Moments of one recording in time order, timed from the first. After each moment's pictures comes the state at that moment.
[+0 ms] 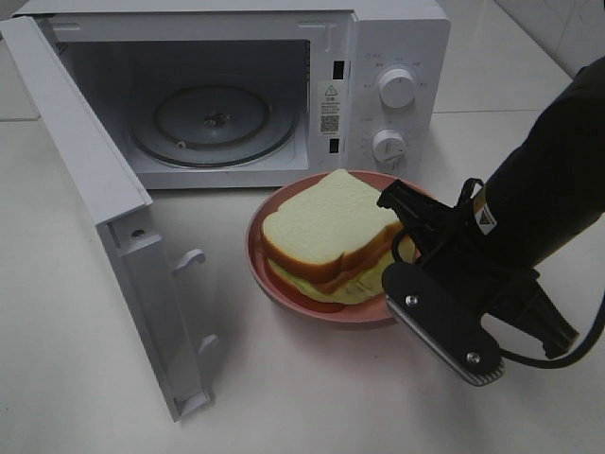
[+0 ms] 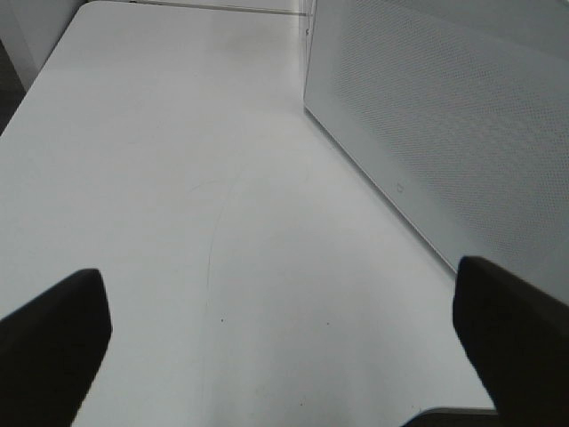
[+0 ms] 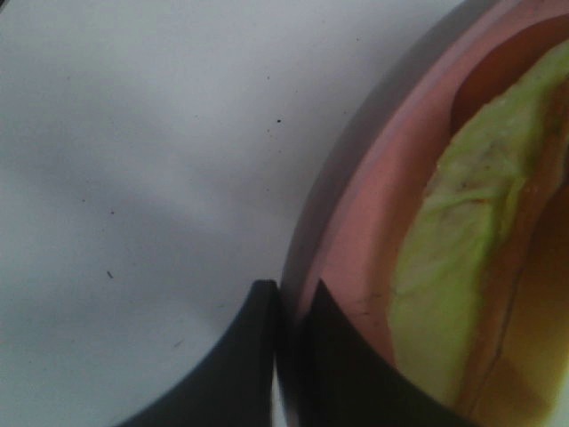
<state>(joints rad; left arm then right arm) 0.05 -0.01 -0.51 -0.08 1.09 -0.01 0.65 1.51 -0.75 -0.18 0.51 -1.53</state>
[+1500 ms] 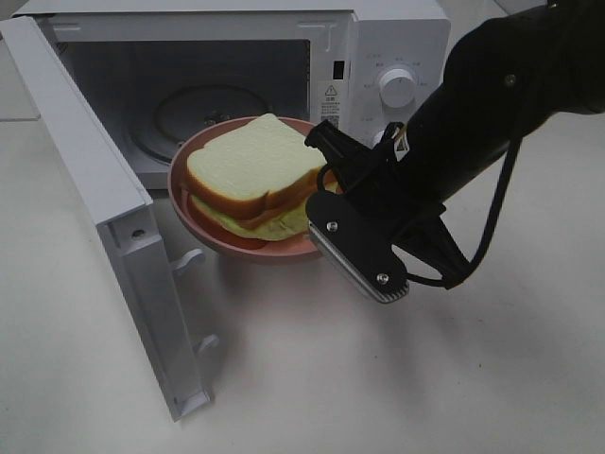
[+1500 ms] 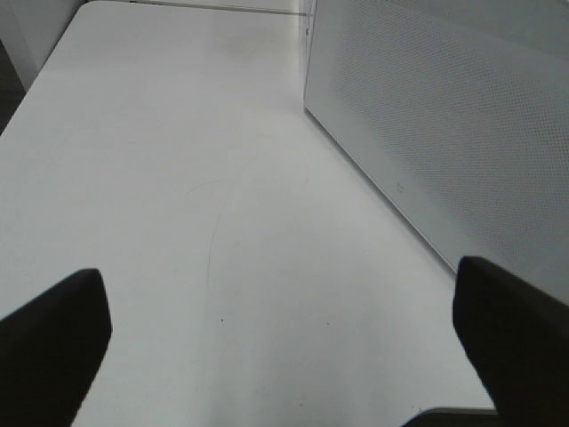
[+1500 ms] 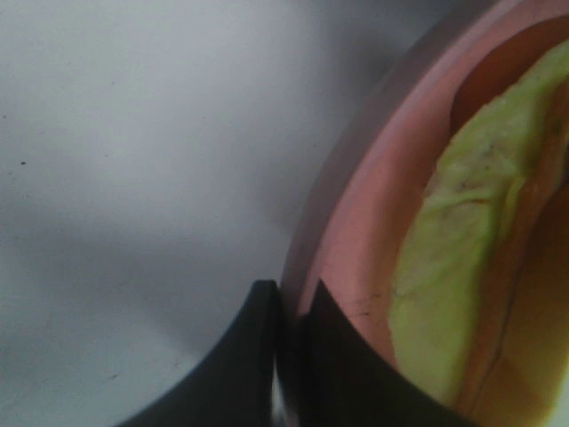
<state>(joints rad) 0.05 -0.01 -0.51 -0.08 1.09 -0.01 0.65 1.66 -0.98 0.02 0.43 -1.75</state>
